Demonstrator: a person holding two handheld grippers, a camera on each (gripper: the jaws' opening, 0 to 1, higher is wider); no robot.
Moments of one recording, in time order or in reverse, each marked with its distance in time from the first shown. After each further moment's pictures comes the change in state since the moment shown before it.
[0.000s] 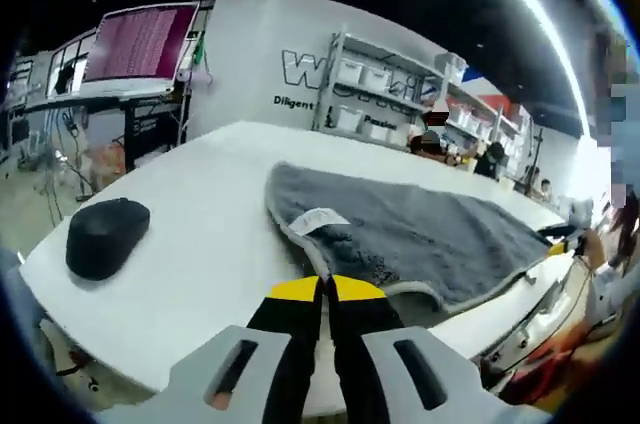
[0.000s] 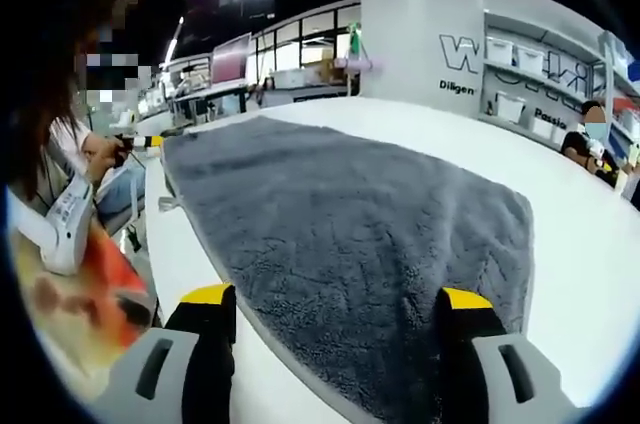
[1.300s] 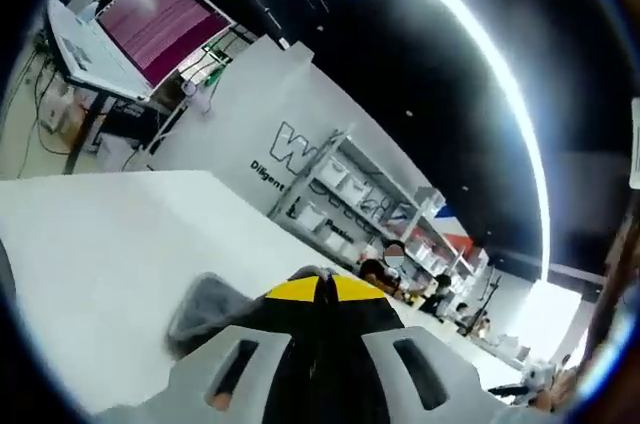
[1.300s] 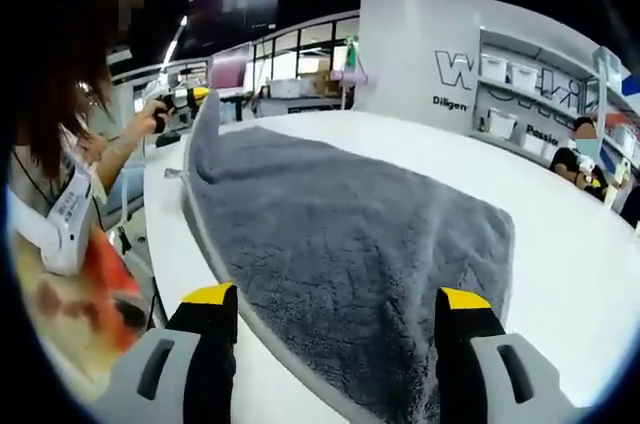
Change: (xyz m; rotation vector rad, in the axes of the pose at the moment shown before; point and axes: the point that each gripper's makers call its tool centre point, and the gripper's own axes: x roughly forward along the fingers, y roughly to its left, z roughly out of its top) left arm 0.113 -0.012 0.137 -0.356 -0.345 -0.153; right arm -0.014 -0.002 0.015 -0.047 -0.052 -0.046
